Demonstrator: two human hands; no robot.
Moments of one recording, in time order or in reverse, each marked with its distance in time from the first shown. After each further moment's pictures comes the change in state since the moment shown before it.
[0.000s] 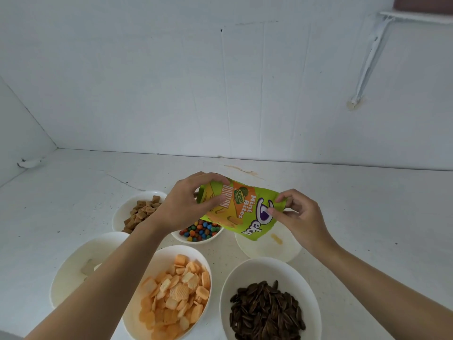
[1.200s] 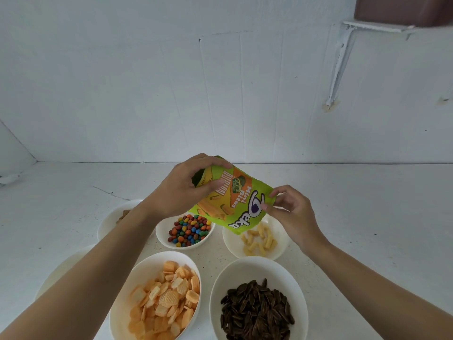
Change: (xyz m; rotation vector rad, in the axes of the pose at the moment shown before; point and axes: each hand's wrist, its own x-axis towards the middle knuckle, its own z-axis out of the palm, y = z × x) left_hand 0.029 0.045 -0.007 -0.019 -0.086 0.126; right_hand -0.007 -0.019 -0.009 0.079 0.108 0.092
